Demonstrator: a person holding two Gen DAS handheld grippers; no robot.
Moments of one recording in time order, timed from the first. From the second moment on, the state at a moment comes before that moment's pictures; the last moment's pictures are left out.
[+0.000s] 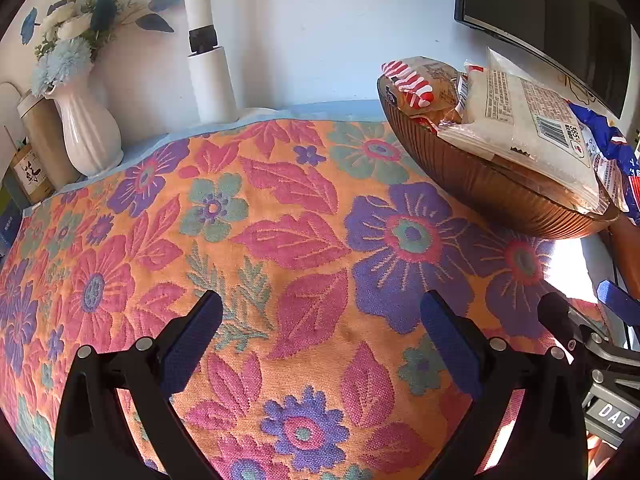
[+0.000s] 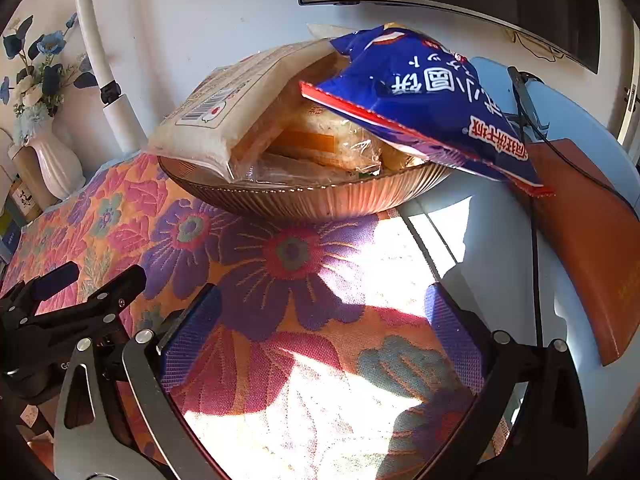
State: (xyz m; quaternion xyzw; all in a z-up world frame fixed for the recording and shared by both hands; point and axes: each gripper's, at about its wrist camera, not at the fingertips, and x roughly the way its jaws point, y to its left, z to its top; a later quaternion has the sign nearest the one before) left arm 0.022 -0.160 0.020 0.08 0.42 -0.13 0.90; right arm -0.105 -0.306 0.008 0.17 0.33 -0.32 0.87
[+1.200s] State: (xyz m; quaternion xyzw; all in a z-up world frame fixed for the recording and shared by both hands) left arm 0.024 -0.158 0.019 0.07 0.42 -0.13 0.89; right arm -0.105 -0.308 0.008 0.17 0.34 -0.32 0.87
